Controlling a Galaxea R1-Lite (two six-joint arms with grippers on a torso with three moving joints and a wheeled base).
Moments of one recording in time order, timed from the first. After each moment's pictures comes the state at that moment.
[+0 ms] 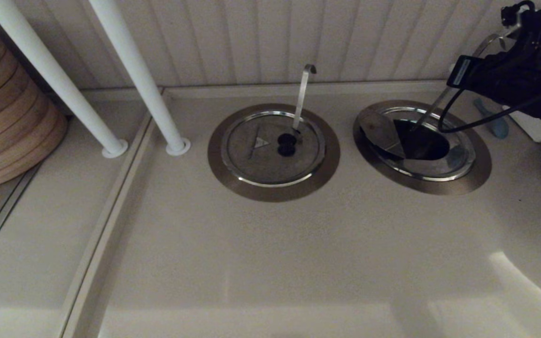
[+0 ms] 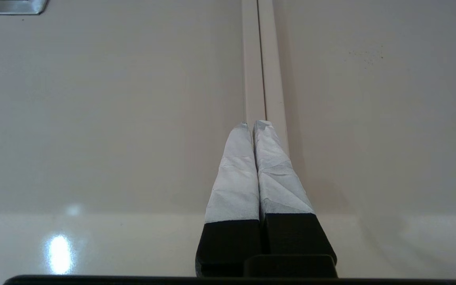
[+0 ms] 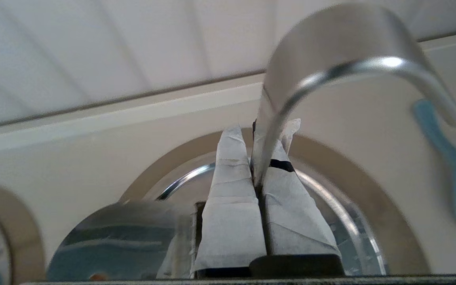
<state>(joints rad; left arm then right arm) 0.00 0.00 0.00 0.00 0.00 -0.01 -0.01 1.86 -1.60 -0.36 -0.07 0.12</state>
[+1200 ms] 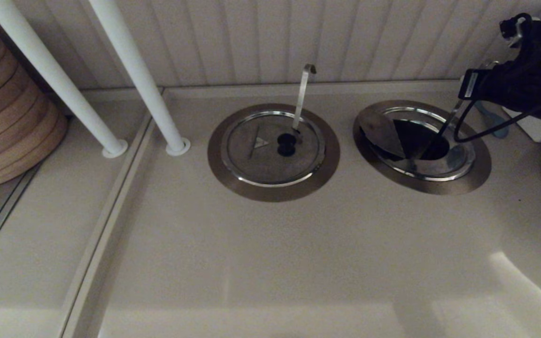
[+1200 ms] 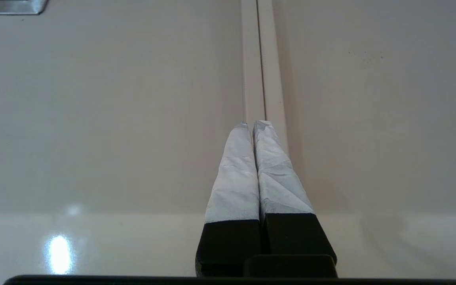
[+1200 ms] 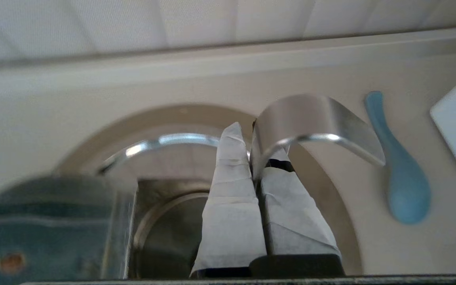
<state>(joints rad) 0.00 0.00 0.00 0.00 0.00 -0.01 -0.08 1.87 -1.60 -0.29 -0.06 -0.02</state>
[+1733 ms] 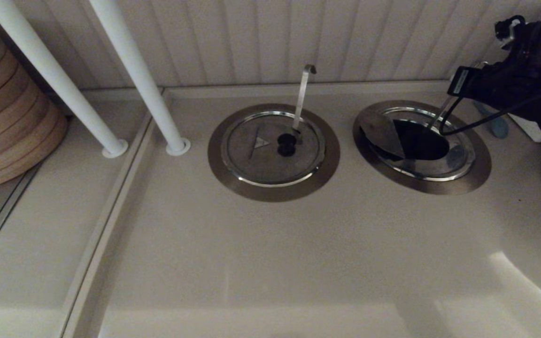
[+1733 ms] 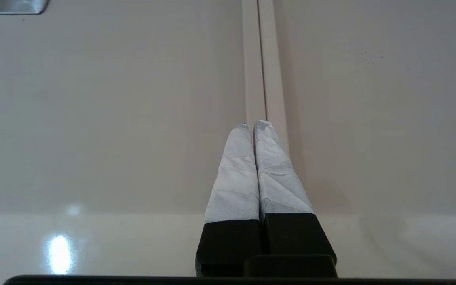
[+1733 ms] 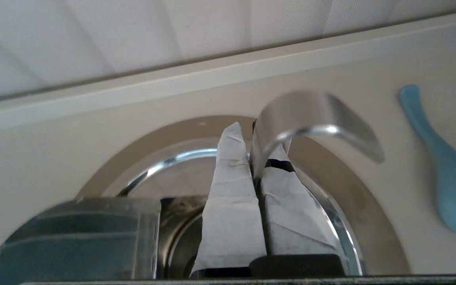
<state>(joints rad) 0.00 0.00 0.00 0.00 0.00 -0.01 -0.07 1.95 -1.69 -0.30 -0.05 0.11</state>
